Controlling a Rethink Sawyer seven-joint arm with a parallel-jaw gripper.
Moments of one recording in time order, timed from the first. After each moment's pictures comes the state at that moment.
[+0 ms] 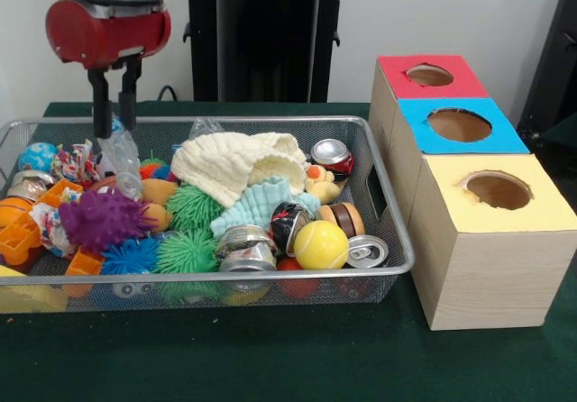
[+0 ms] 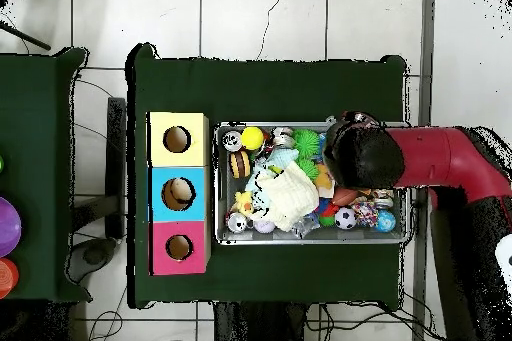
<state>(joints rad) -0.78 -0.79 0.58 1.54 -0.62 0.78 0.70</state>
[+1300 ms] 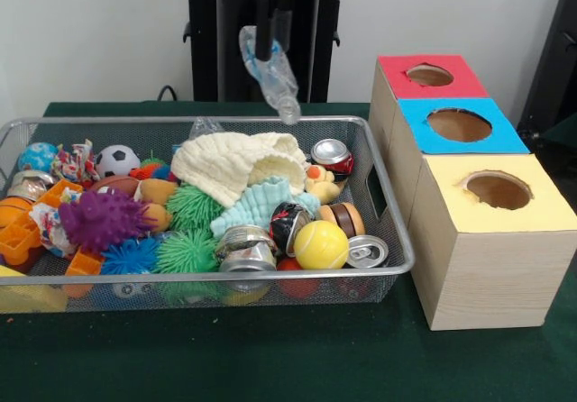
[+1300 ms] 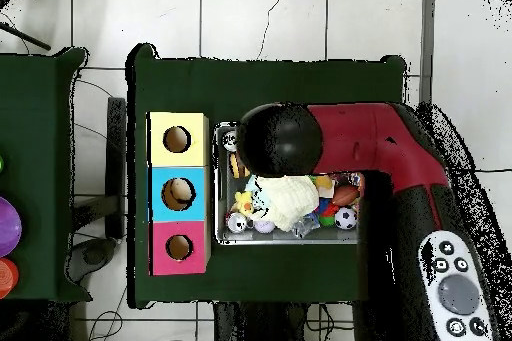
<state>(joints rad) -0.50 -0.91 0.43 1.51 -0.37 0.95 0.71</state>
